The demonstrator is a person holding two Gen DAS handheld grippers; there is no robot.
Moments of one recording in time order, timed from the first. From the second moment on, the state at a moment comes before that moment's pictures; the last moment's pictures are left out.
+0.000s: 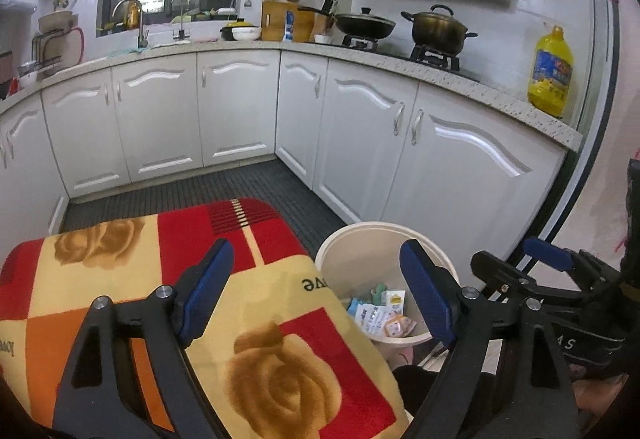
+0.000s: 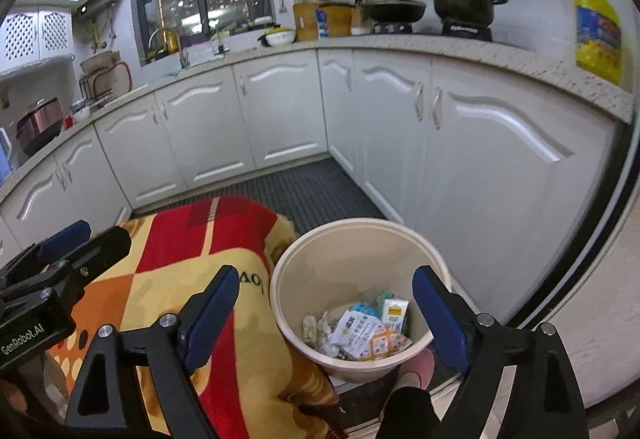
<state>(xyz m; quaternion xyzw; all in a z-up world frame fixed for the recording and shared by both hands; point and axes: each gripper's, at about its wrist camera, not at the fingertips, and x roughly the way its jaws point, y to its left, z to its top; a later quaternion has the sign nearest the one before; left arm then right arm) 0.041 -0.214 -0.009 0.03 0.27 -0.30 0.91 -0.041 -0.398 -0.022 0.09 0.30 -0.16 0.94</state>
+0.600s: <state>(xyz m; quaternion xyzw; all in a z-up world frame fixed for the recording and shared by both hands) 0.007 -0.204 0.015 0.04 0.22 -0.29 0.93 -0.074 -0.377 0.022 0.07 0.22 -0.18 0.96</state>
